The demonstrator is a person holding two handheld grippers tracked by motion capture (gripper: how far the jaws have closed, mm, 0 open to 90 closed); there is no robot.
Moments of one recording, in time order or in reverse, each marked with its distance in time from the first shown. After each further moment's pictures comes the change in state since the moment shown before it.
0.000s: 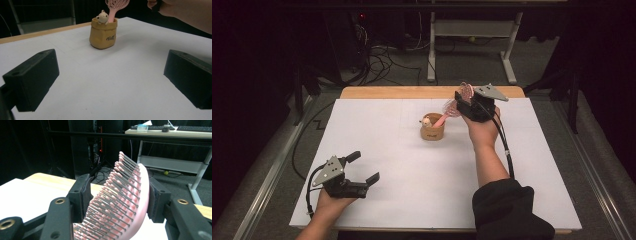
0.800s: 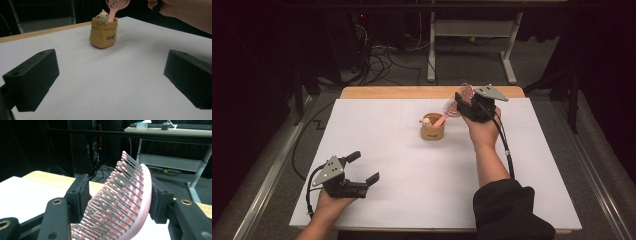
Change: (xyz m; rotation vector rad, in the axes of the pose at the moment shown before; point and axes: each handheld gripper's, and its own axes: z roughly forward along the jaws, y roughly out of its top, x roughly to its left) left arm 0.001 -0.001 0.000 0.002 0.000 -0.006; right arm -0.002 -0.002 0.001 0.015 -0.004 -0.002
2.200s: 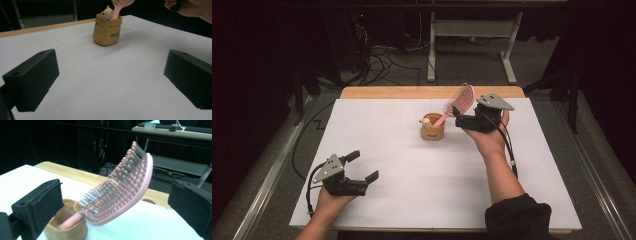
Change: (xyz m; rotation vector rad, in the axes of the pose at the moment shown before) left arm 0.007 -0.003 0.003 0.015 0.011 -0.023; right arm 0.005 -0.008 -0.035 0.011 0.055 -0.067
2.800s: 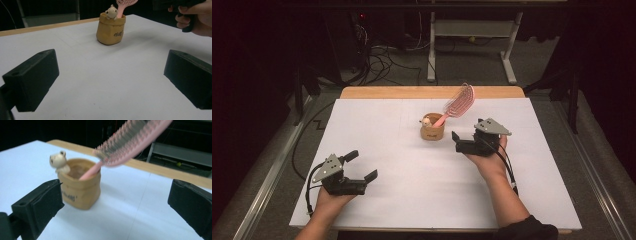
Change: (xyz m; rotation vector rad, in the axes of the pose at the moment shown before) left arm 0.003 -0.002 -0.002 0.001 0.021 -0.012; right arm 0.013 -0.060 -0.020 0.080 0.054 -0.025
